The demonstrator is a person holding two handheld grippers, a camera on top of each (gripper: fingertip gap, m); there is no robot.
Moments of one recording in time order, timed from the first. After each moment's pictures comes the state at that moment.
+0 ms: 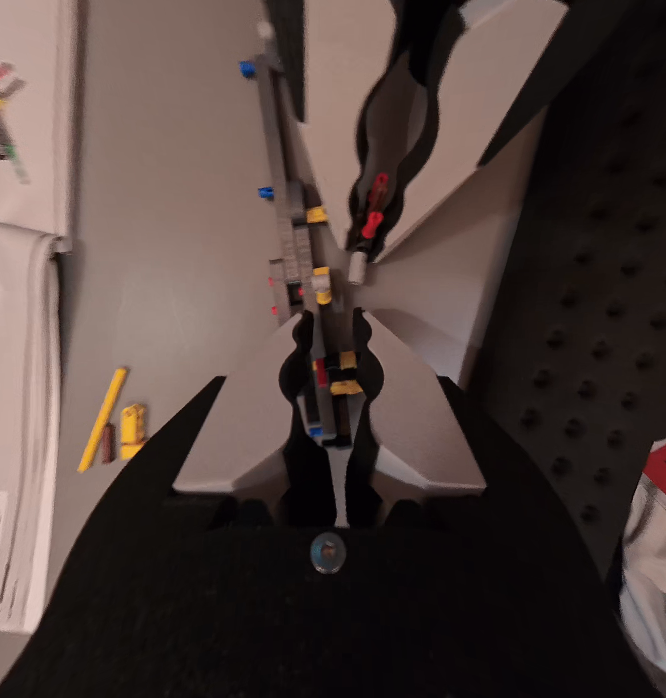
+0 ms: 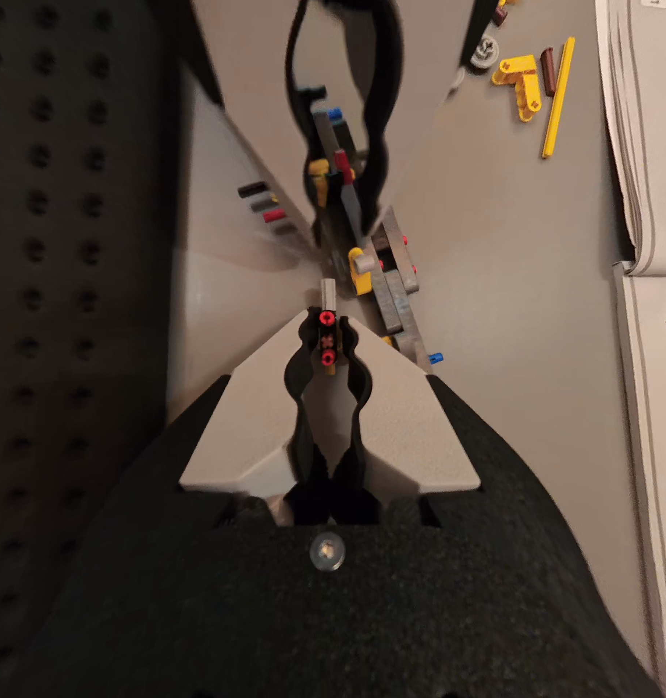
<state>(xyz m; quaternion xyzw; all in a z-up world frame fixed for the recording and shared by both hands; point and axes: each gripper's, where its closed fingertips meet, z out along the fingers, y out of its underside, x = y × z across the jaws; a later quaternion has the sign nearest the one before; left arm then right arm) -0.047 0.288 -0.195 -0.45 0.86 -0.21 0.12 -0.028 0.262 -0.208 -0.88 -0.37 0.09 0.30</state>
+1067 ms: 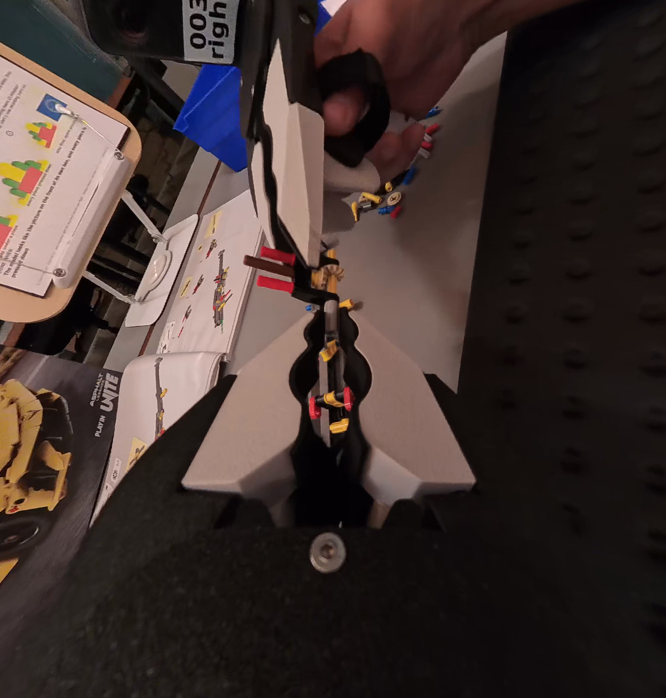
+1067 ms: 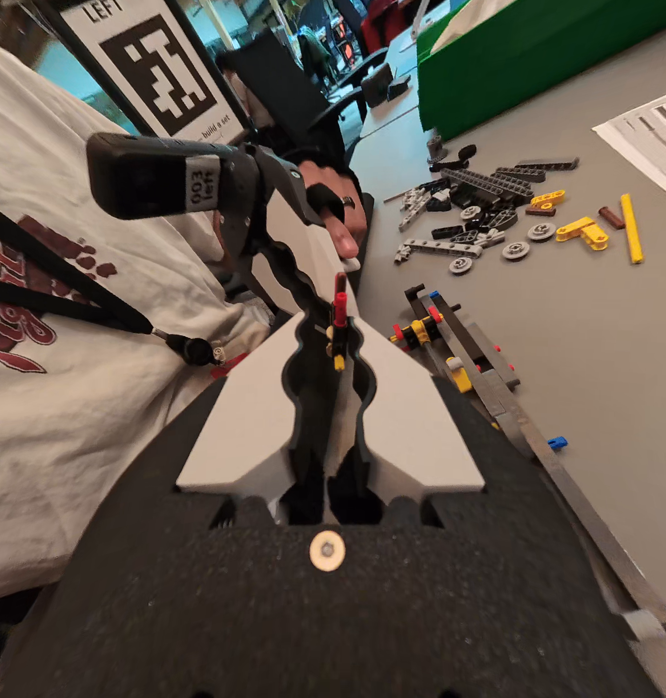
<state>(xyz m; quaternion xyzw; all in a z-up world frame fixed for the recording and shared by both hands) -0.060 0.252 -0.140 -0.29 0.80 -0.27 0.46 -0.063 0.250 -0.116 -0.75 -0.21 0.45 0.43</state>
